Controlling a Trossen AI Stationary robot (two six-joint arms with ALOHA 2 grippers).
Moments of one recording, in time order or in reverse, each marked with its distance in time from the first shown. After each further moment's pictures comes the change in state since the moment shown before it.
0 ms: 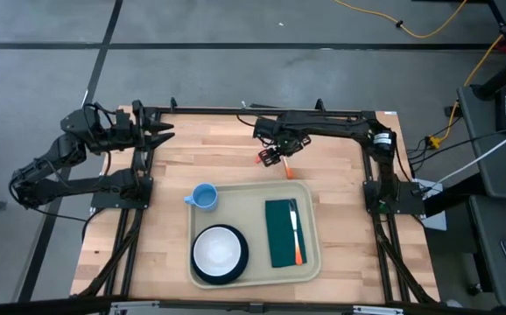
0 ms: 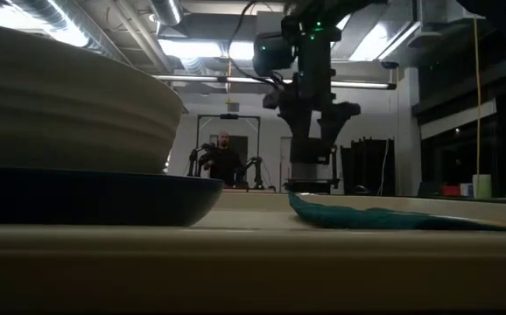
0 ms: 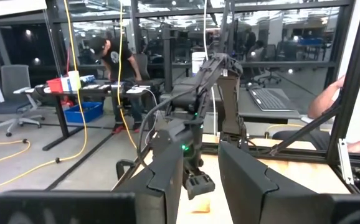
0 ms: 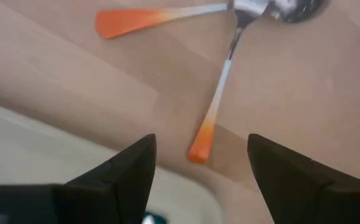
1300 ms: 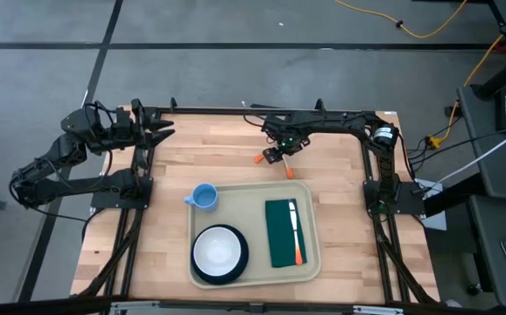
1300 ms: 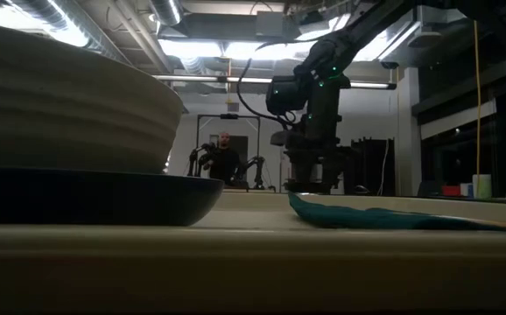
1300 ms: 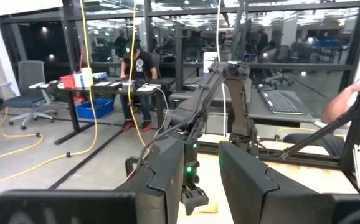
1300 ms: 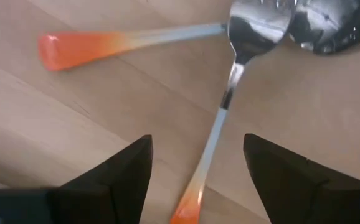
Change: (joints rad) left arm 0.000 0.004 0.000 0.004 -0.049 -0.018; right arm -0.127 -0.001 -0.276 0.361 -0.120 -0.127
